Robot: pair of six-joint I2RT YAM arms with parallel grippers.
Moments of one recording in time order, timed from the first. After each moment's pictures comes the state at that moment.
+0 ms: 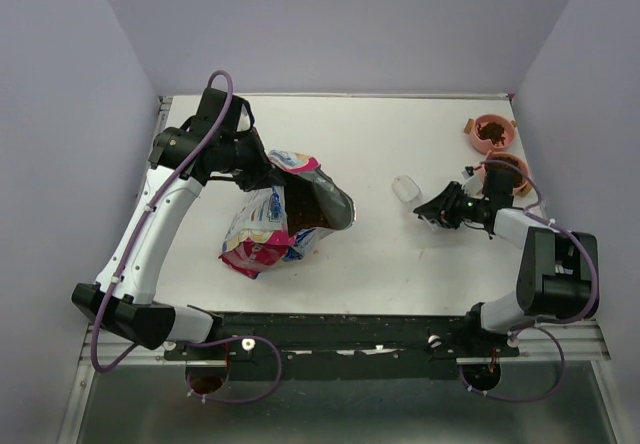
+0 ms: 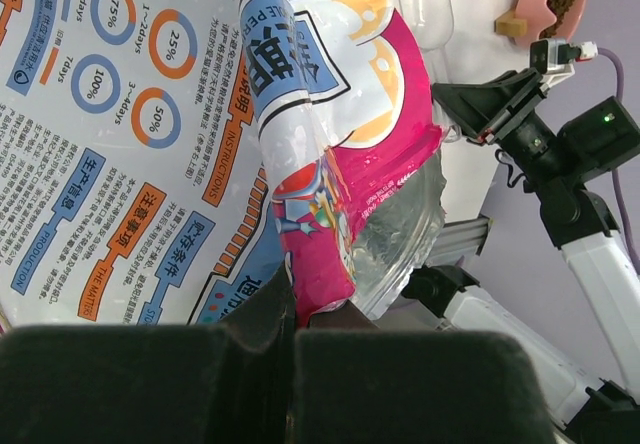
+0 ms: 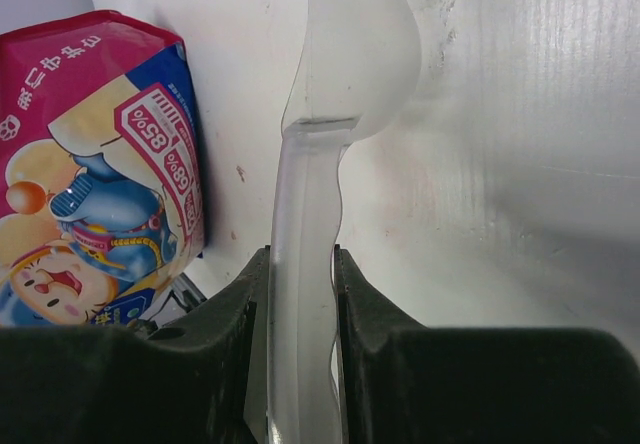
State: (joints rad) left arm -0.37 1.36 1.66 -1.20 0.30 -0.82; right arm -0.15 1.49 0.64 -0.04 -0.81 0.55
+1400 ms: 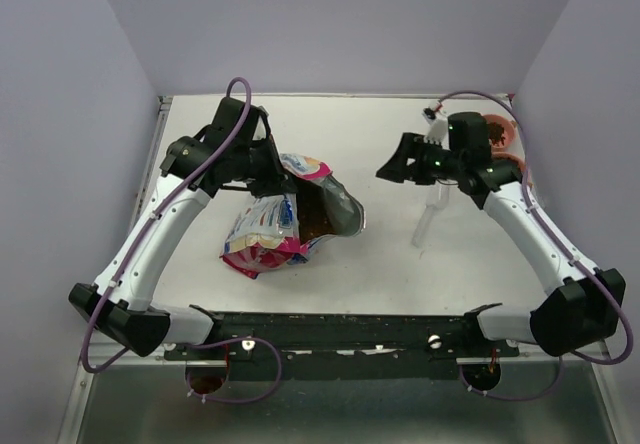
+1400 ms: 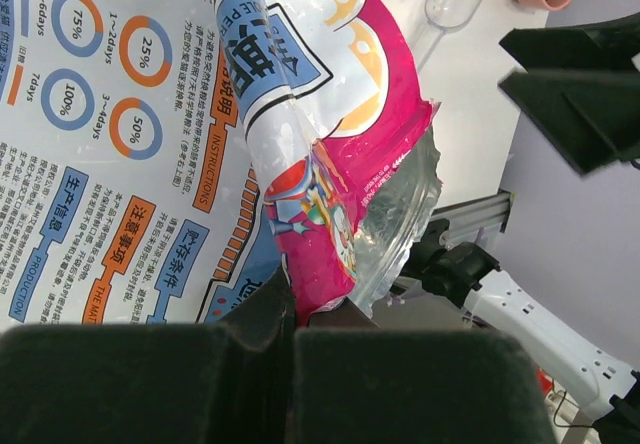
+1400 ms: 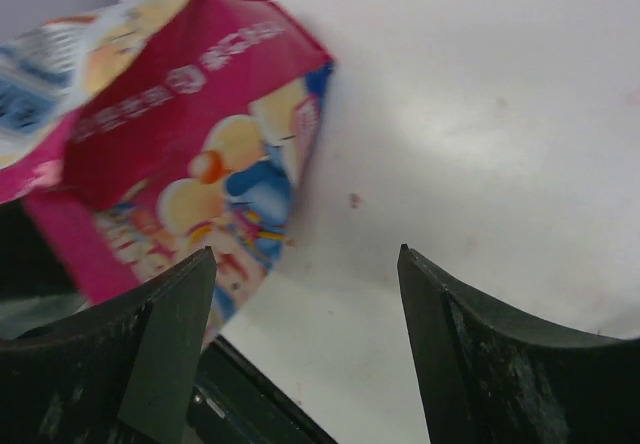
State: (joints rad) left arm -0.48 1.32 1.59 -1.11 0.27 -0.81; right arm 0.23 1.31 1.12 -0.46 -0.44 0.41
